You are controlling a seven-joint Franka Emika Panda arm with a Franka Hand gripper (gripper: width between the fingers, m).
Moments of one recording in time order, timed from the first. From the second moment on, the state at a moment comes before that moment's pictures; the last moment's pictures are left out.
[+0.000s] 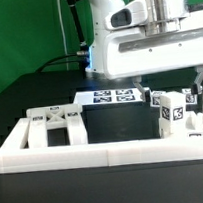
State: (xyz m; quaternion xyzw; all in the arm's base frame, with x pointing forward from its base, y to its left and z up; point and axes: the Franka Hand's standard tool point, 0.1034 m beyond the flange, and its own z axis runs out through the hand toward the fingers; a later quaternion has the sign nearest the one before) arm 0.611 0.056 0.083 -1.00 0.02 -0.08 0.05
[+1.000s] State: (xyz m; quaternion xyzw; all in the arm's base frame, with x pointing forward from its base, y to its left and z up) arm 0.610 0.054 0.080 -0.99 -0.09 -0.08 0.03
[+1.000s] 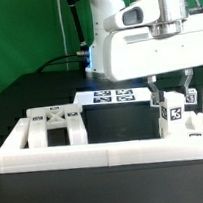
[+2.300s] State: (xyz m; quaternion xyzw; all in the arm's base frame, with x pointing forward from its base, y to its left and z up) arm 0.613 0.057 0.082 -0.86 0.51 -0.05 0.09
